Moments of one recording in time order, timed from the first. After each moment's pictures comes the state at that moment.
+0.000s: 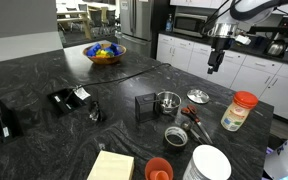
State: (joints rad) arm -0.06 -0.31 -0.27 -2.24 0.11 1.80 -0.19
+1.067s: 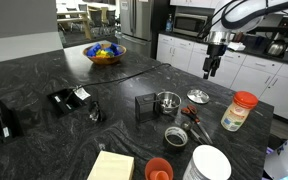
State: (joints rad) arm -0.07 -0.24 -0.25 -2.25 0.12 1.85 -0.15
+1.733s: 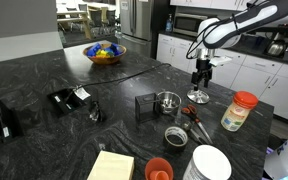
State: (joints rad) arm -0.07 -0.03 -0.23 -2.24 0.12 1.95 0.01
